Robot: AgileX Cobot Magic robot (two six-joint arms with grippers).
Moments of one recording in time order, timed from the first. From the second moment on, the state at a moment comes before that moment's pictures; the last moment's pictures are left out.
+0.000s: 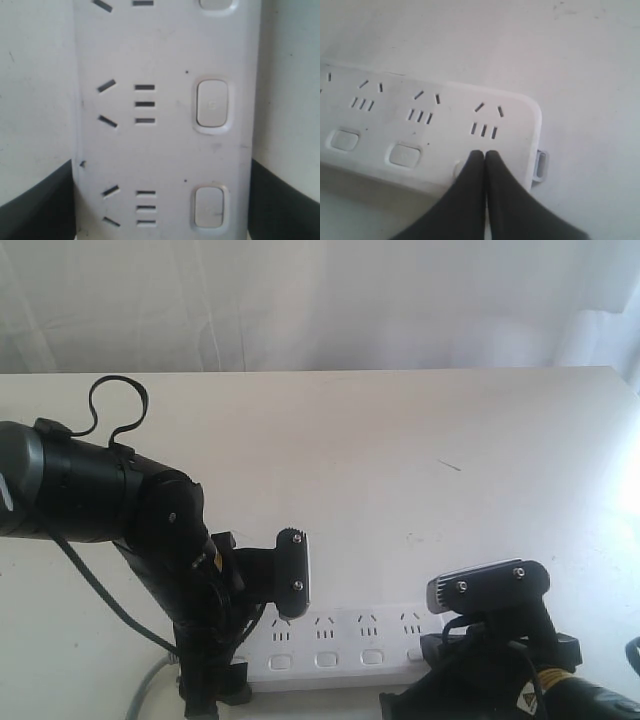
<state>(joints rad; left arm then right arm) -0.65 1.80 -0.93 -0.18 0.60 0.94 0.96 1.46 -0.23 0.79 -0.52 -0.25</state>
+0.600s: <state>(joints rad) -0.65 1.80 -0.93 -0.18 0.60 0.94 0.96 1.46 -0.23 0.72 -0.55 -0.18</state>
